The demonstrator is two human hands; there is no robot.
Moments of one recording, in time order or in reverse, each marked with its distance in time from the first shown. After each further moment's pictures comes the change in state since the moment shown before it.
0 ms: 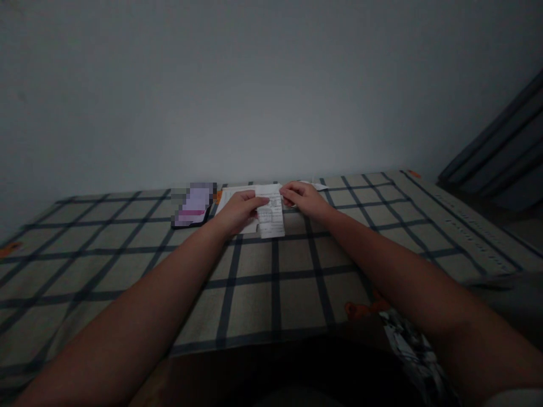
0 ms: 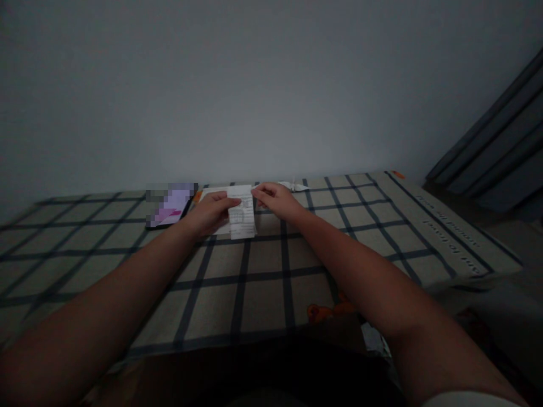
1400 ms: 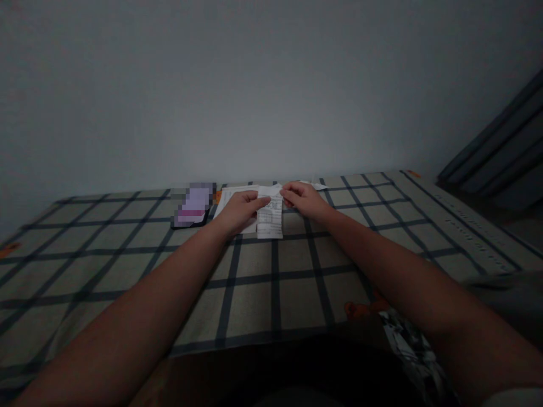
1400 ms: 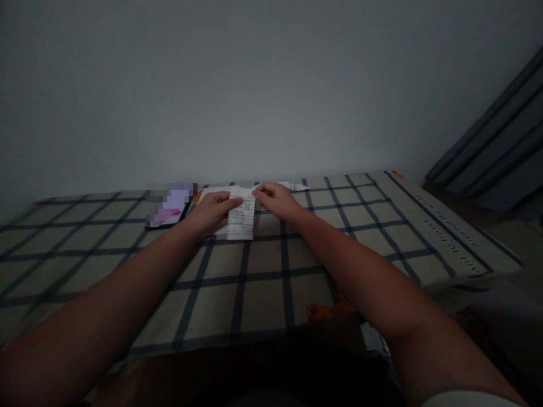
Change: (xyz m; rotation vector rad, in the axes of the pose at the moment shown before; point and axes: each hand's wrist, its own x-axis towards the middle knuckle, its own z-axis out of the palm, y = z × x) left_hand 0.001 -0.004 -0.001 0.095 -0.009 0.028; right_hand -0.001 -0.002 0.001 -0.100 0.006 -0.013
